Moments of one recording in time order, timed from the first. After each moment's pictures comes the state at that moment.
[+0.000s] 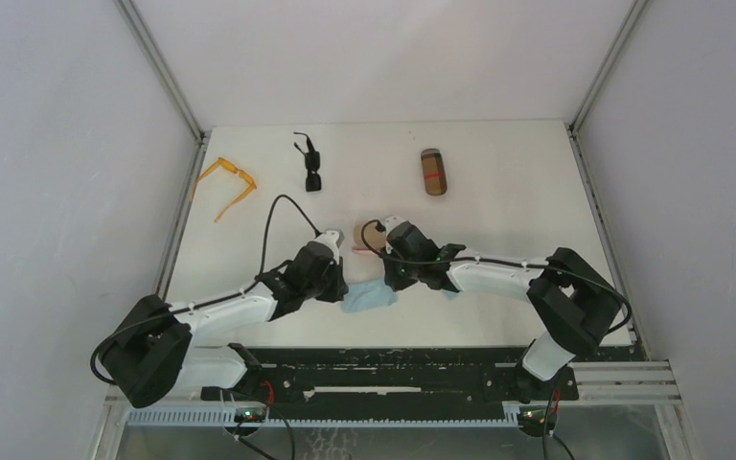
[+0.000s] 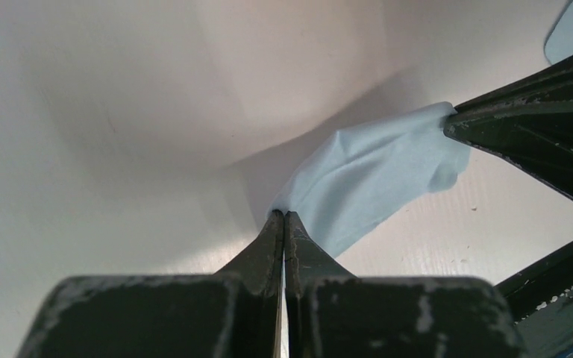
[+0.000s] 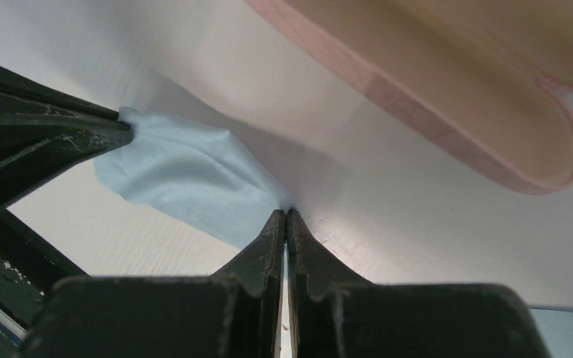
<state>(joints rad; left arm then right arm) -0.73 1.25 0.50 -0.07 -0.04 -0.55 0.86 1.61 0.87 -0.16 -0.03 0.37</state>
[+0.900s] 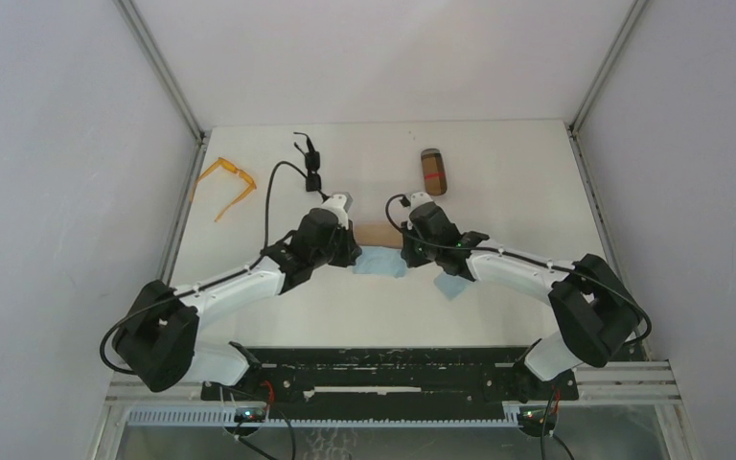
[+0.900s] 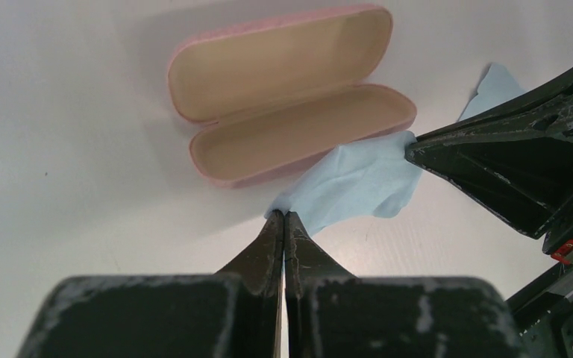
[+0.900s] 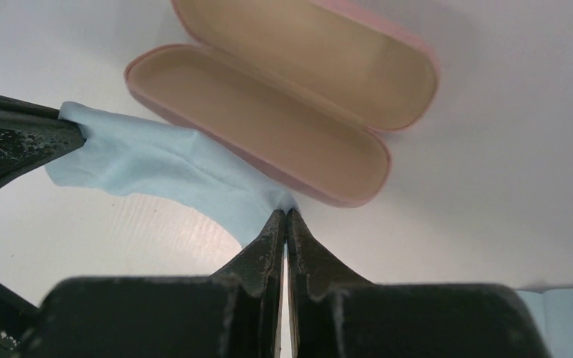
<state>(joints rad) -0.68 1.34 0.72 -0.02 -0.02 -0.49 0.72 1.51 0.87 -0.15 0.04 0.37</state>
